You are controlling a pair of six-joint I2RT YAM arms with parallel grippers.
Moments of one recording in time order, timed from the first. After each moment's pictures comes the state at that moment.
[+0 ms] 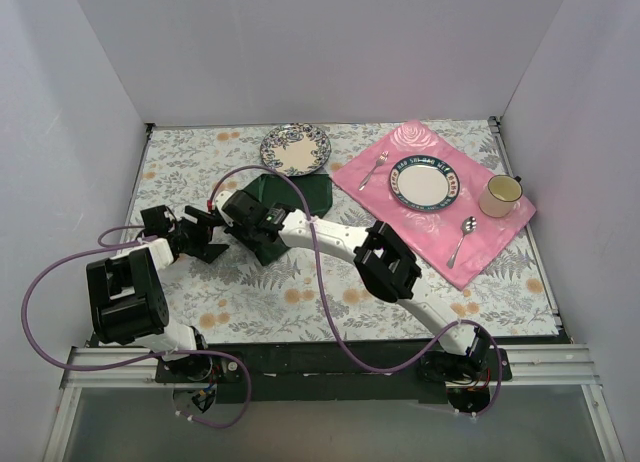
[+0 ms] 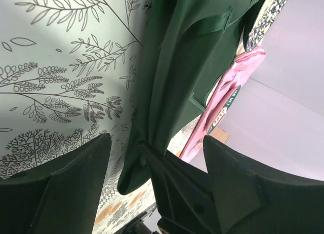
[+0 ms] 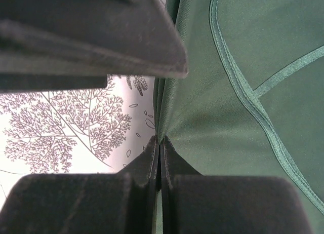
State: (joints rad) left arm 0.29 1.50 0.60 0.01 0.64 -1.04; right arm 1.11 2.44 2.13 -0.54 0.12 -0.01
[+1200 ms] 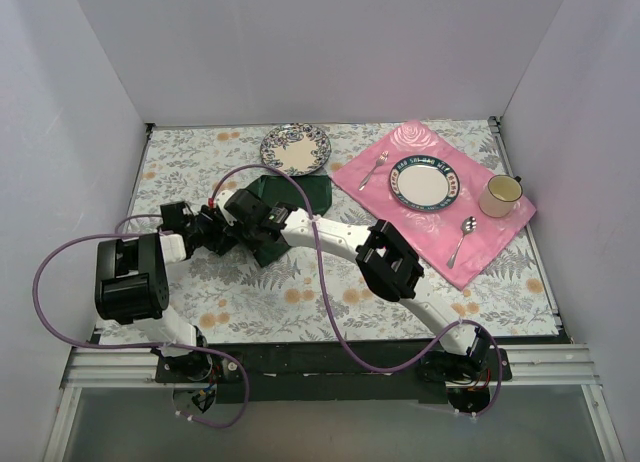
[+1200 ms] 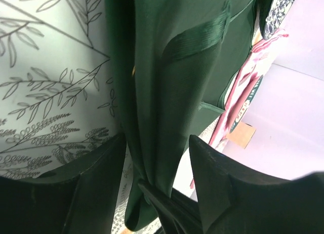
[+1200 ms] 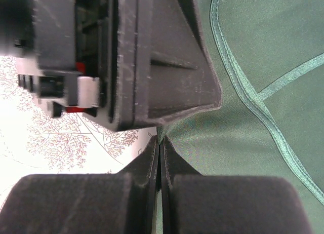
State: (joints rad) left arm 0.17 1.62 0.60 0.19 0.57 -0.99; right arm 1.09 2.42 2.10 -0.50 0.05 0.03
